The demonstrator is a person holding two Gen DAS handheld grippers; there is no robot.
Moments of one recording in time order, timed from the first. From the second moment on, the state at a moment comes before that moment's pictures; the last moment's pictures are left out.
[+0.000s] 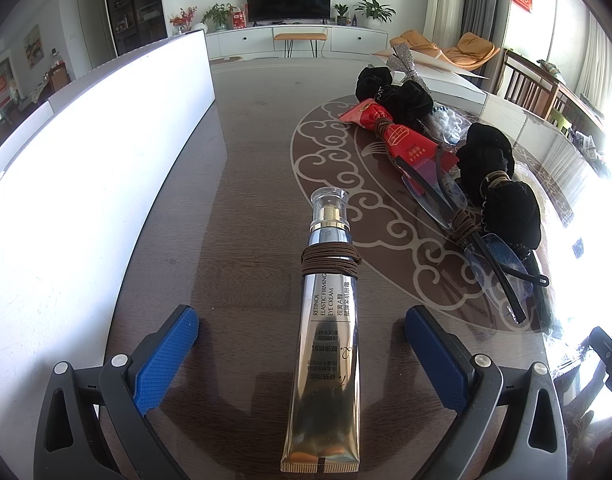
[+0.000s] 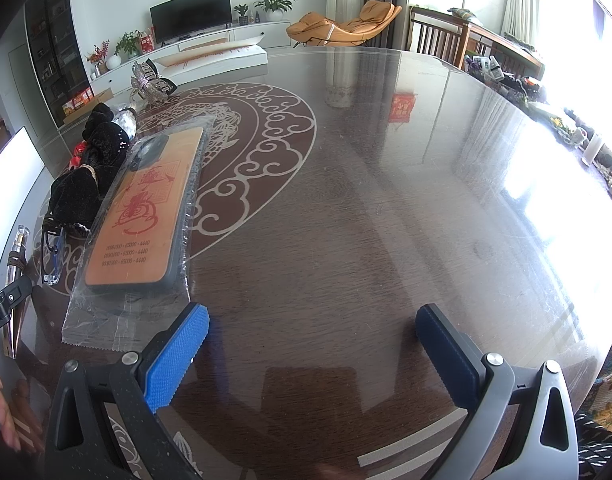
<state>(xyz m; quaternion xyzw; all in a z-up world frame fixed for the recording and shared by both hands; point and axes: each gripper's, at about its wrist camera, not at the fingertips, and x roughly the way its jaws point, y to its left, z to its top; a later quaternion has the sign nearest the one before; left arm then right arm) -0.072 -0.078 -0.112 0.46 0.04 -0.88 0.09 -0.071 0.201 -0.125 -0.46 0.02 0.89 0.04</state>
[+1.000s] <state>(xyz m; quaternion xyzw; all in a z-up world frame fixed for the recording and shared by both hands) -0.072 -0.078 -0.112 0.46 0.04 -0.88 0.08 -0.066 0.250 -0.115 -0.43 0.15 0.89 0.06</state>
